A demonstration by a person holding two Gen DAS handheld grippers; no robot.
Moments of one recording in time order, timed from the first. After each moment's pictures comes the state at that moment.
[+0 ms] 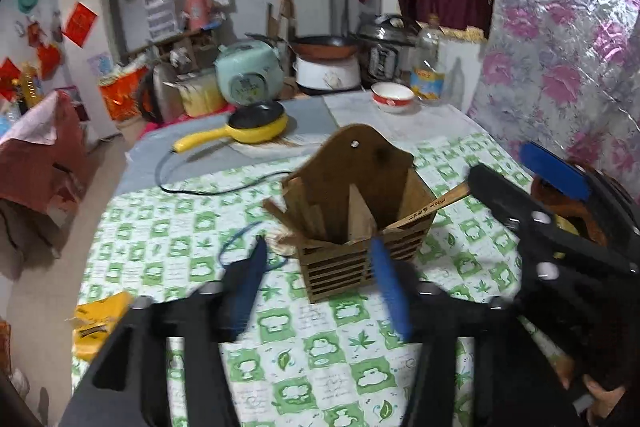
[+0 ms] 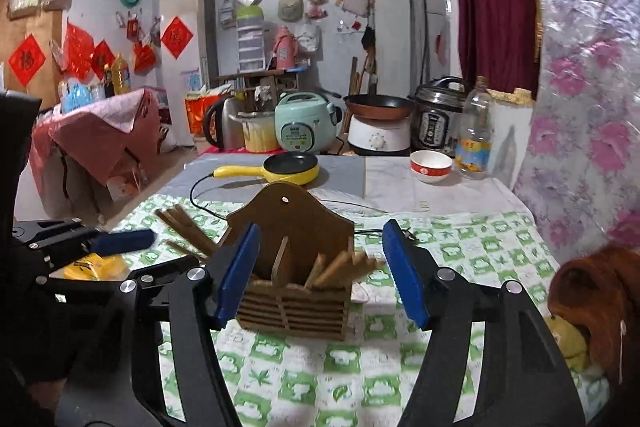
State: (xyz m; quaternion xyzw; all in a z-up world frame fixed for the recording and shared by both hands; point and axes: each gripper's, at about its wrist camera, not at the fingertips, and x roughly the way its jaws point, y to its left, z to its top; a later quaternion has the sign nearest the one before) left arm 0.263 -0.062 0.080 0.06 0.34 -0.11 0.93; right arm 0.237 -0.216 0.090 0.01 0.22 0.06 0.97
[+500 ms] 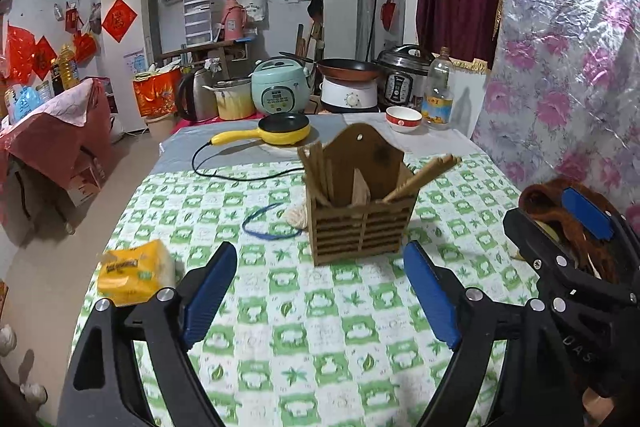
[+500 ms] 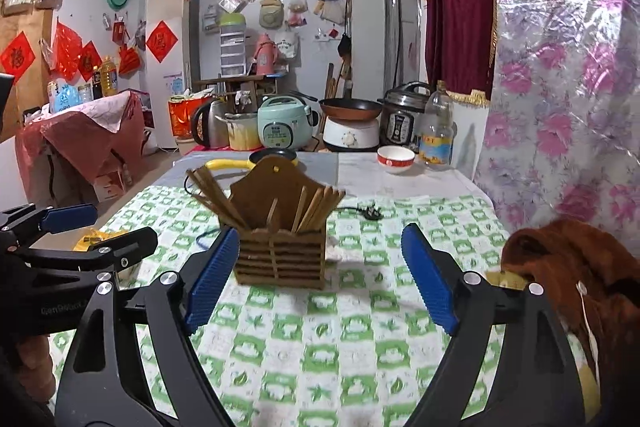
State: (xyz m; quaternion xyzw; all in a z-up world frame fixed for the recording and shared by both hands) left arm 0.163 -0.047 0.094 0.02 0.31 -0.07 0.95; right arm 0.131 -0.219 0.098 0.00 0.21 0.01 0.98
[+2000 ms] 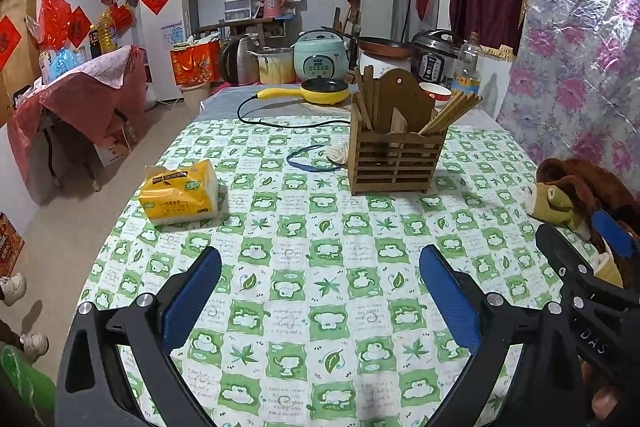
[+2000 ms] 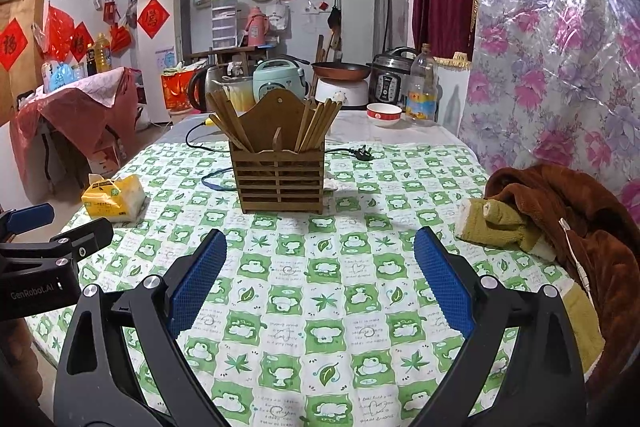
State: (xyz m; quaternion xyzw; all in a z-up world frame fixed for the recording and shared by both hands) left arm 0.079 -0.014 0.056 0.00 0.34 -0.01 0.94; right arm 0.061 -0.213 0.061 0.00 0.26 -0.01 0.97
